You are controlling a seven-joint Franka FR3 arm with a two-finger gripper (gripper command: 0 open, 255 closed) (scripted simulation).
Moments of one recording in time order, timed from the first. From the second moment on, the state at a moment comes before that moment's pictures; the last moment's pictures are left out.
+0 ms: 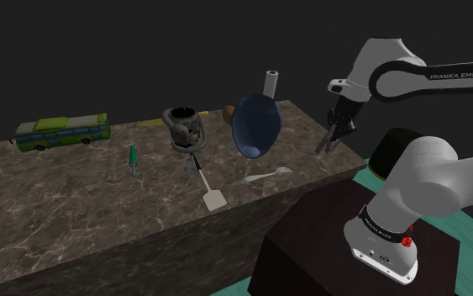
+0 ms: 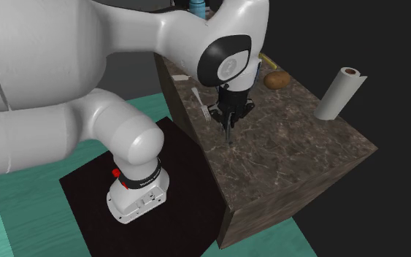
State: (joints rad) arm 0.15 -0.98 -0.62 -2.87 -0.50 1.98 -1.08
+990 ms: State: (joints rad) arm 0.18 -1.03 -0.51 -2.71 -0.40 1.77 -1.09
